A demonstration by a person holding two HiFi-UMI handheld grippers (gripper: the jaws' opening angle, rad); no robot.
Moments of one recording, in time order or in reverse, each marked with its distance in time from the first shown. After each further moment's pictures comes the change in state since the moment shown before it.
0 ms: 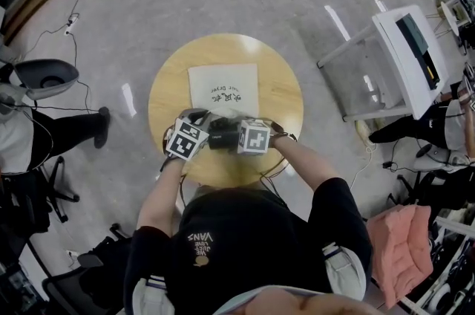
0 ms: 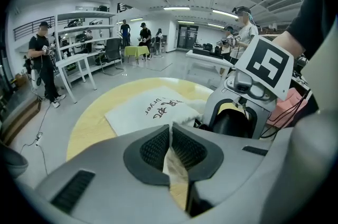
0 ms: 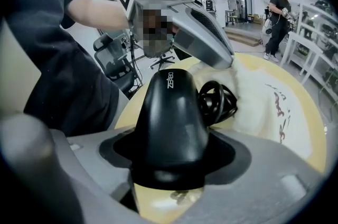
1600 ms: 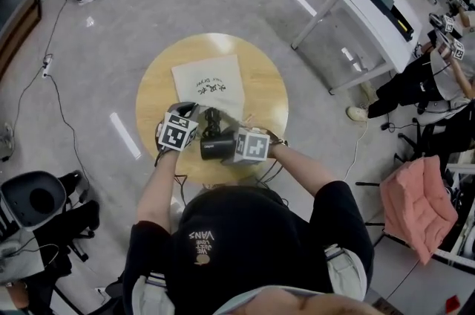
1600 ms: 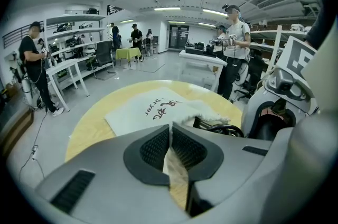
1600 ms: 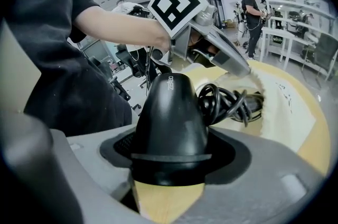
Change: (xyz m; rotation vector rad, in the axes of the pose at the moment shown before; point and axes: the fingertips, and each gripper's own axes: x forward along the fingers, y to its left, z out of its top) left arm 0.018 0.013 0.019 0.099 -0.016 -0.036; right arm -0.011 0.052 0.022 0.243 -0.183 -0.092
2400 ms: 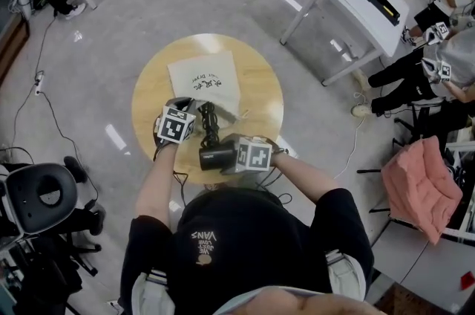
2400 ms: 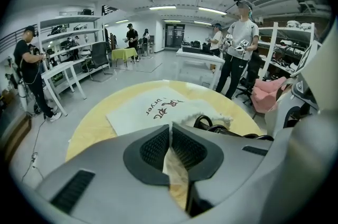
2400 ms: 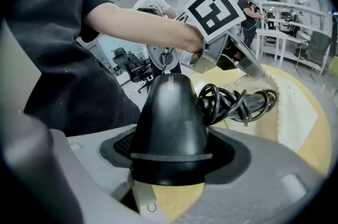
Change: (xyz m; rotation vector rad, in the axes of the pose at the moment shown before) left arm 0.012 0.008 0.007 0.043 0.011 -0.026; right arm 0.005 0.040 0.010 0.043 -0.054 -0.036
